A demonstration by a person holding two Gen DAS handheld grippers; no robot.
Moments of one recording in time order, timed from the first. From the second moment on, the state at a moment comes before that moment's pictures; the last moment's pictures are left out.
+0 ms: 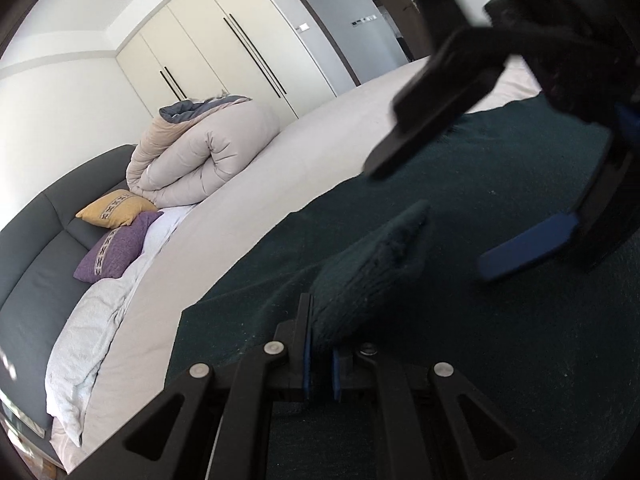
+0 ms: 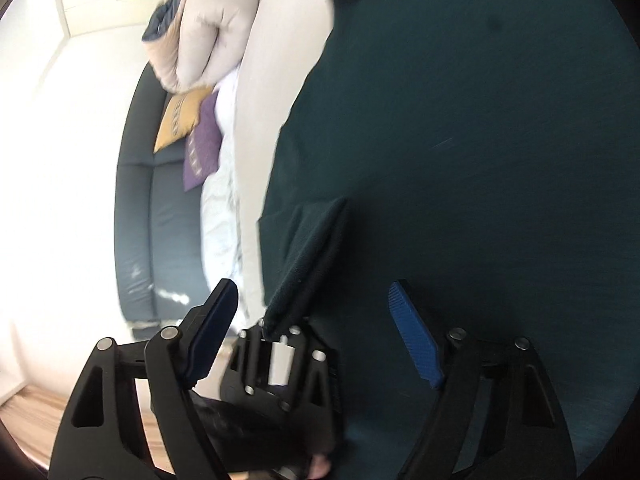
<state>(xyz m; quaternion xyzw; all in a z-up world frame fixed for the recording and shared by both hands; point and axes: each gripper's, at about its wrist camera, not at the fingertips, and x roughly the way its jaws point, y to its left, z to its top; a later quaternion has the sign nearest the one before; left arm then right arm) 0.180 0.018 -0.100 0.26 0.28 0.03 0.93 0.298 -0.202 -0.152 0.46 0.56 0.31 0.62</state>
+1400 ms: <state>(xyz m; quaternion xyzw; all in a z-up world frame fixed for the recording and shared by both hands) 0.171 0.039 -0.104 0.12 0.38 -0.05 0.92 0.426 -0.332 -0.144 0.33 0.53 0.11 0.77</state>
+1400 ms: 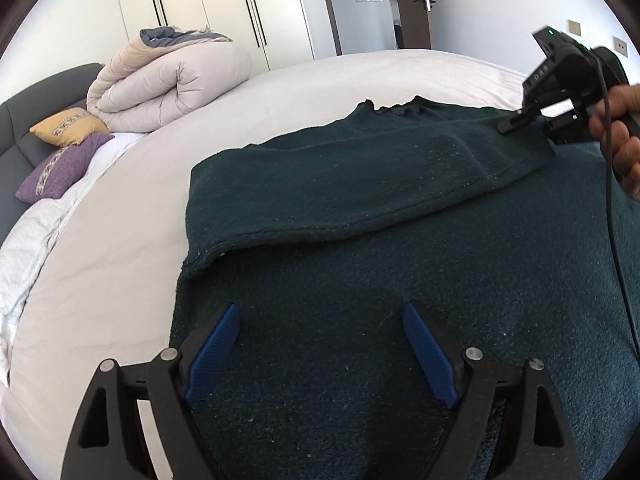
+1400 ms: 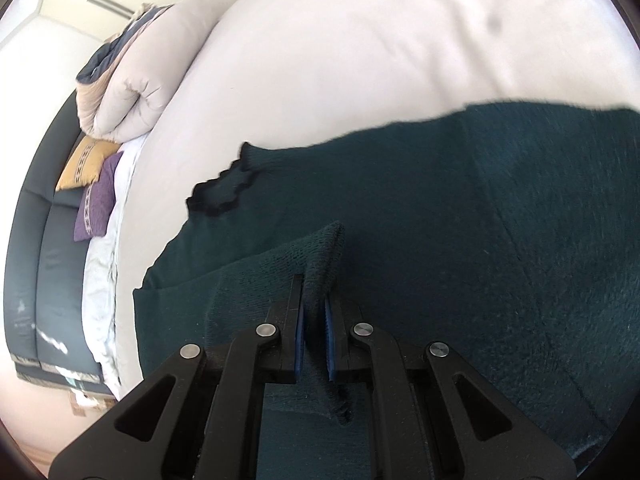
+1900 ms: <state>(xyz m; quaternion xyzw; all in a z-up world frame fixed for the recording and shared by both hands) 0.170 0.042 -0.107 0.11 0.38 -0.04 0.92 0.368 -0.336 -0.156 0.32 0.53 0.12 0.77</state>
